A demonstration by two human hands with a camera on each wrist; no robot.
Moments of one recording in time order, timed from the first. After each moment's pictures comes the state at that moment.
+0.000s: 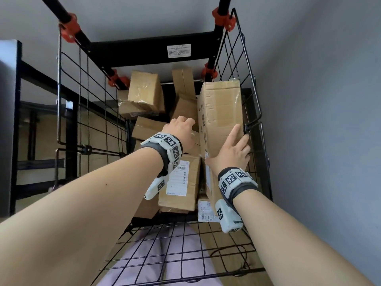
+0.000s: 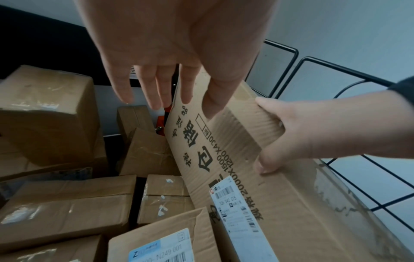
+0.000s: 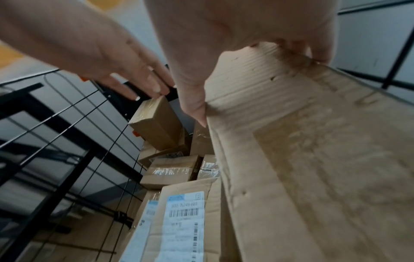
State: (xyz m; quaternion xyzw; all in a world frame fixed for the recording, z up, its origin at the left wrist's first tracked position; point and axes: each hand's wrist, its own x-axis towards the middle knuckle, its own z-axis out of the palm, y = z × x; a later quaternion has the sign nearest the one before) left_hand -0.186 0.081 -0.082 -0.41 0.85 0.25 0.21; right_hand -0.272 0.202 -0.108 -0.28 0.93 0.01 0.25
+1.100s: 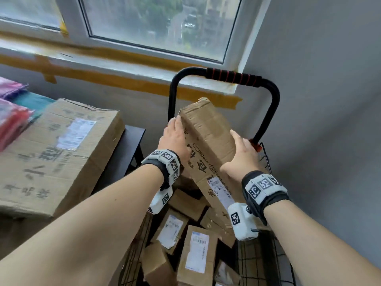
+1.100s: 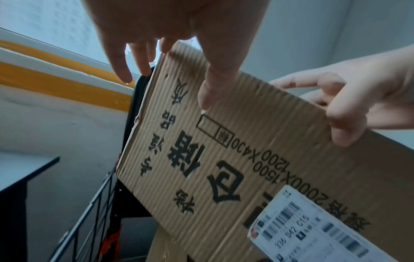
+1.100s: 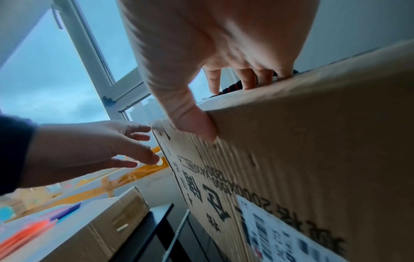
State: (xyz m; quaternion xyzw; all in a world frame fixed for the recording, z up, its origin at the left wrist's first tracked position) left_hand -0.027 -0.009 0.110 -0.57 0.77 0.23 -0.17; right_hand -0.192 0.086 0.132 -0.50 0.82 -0.20 0.18
